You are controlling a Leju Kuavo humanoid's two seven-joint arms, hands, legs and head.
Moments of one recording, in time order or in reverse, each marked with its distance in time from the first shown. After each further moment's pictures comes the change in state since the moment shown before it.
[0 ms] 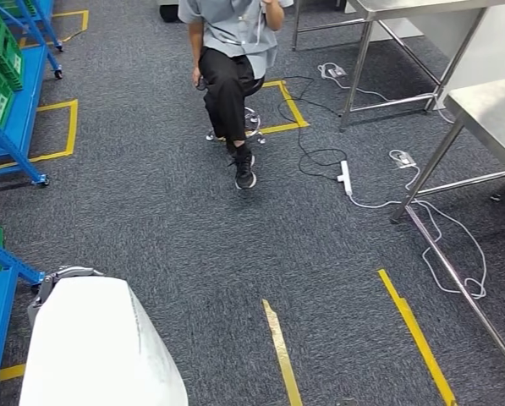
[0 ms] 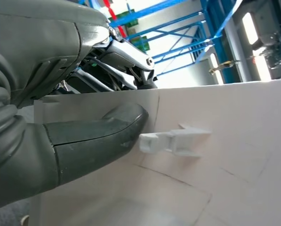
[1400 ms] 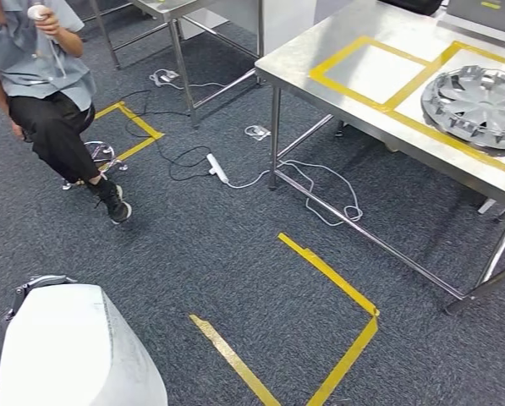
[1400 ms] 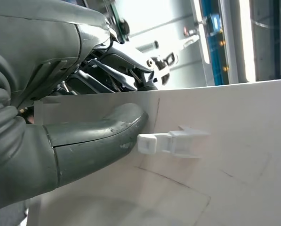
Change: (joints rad) left arm 0.047 -0.017 0.093 -0.011 0.025 0.021 -0.053; right arm 0.006 0.004 -0.005 -0.002 0.034 0.031 -0.015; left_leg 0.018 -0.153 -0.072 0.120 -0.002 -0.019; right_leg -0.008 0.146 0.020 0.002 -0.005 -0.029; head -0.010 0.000
